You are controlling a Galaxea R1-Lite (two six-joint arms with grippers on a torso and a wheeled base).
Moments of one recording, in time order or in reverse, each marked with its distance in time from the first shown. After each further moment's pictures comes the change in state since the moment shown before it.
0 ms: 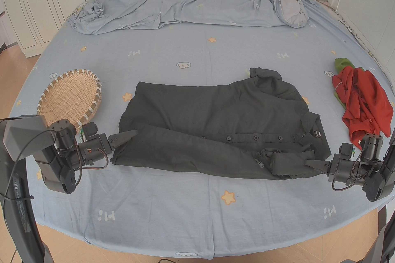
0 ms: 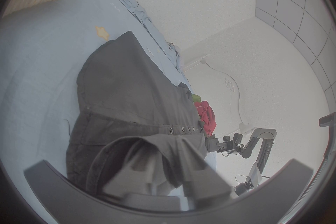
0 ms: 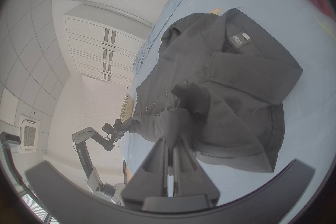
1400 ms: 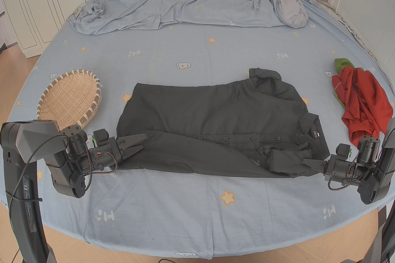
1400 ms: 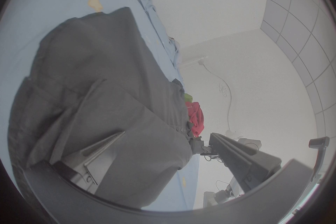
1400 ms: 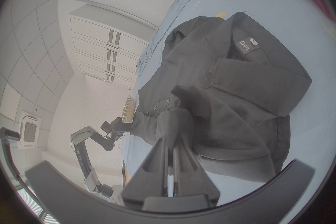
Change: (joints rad) left arm -0.045 0.090 -0.024 -0.021 -0.023 -0.197; right arm 0.011 0.093 0.000 -0.160 0.000 0.032
